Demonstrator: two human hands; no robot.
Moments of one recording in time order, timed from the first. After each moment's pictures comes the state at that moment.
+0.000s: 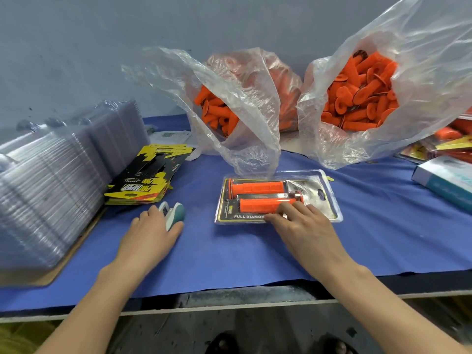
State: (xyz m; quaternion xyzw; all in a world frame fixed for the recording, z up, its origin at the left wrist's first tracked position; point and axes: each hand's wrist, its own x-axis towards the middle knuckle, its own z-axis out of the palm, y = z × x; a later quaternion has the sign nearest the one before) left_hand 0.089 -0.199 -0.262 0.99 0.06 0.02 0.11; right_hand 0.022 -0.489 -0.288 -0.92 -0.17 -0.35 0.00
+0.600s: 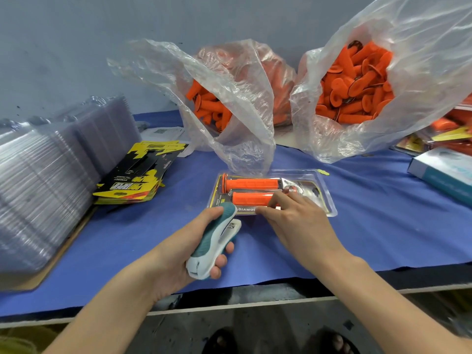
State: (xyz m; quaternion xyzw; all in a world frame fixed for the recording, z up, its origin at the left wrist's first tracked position) left_hand 0.038 -0.269 -0.228 0.63 0.04 -0.37 0.68; right_hand 0.030 -0.488 -0.283 -0.94 -0.14 -0.32 0.05
